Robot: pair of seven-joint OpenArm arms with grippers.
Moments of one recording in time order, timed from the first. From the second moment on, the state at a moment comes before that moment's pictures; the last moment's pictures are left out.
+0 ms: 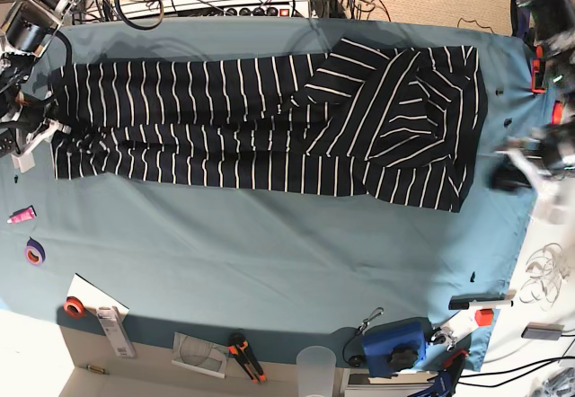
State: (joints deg) left arm 0.3 -26.6 -31.3 99.3 -53.9 -29.0 73.9; right arm 7.7 35.9 36.8 54.8 48.3 40.0 -75.8
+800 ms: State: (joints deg) left arm 15.2 -26.3 -62.3 101.5 -61.6 -30.2 75.4; right arm -1.5 19.1 23.1 107.3 49.0 39.3 -78.3
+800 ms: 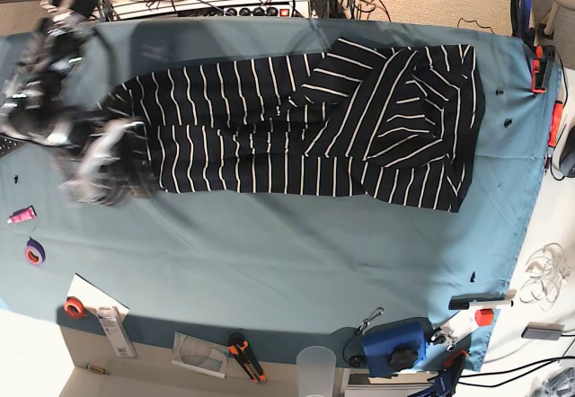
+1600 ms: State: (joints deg) left arm 15.2 -26.3 -62.3 101.5 -61.5 -30.2 74.9; right arm -0.8 8.9 -17.8 108.4 12.7 28.8 -59.7
